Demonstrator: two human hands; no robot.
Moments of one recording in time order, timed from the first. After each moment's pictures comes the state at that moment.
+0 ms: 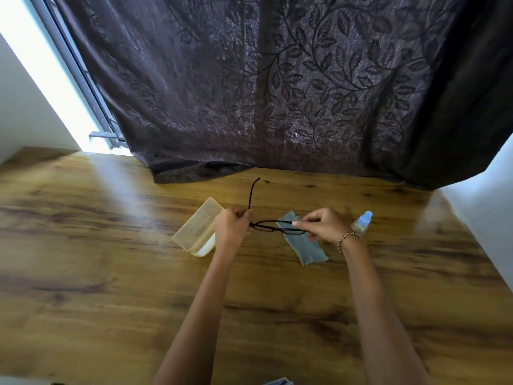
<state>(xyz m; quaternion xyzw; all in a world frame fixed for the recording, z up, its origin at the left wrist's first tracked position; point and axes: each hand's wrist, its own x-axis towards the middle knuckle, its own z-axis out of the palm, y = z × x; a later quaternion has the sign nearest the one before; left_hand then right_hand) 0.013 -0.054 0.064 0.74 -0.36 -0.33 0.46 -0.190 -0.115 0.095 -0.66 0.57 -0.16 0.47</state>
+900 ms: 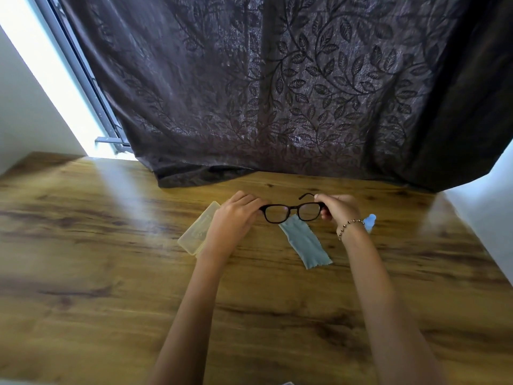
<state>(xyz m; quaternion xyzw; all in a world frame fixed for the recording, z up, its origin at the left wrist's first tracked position) 0.035 -0.042 0.099 0.57 -0.75 0.07 0.32 -0.180 -0.132 0.116 -0.46 0.65 -0.39 0.47</state>
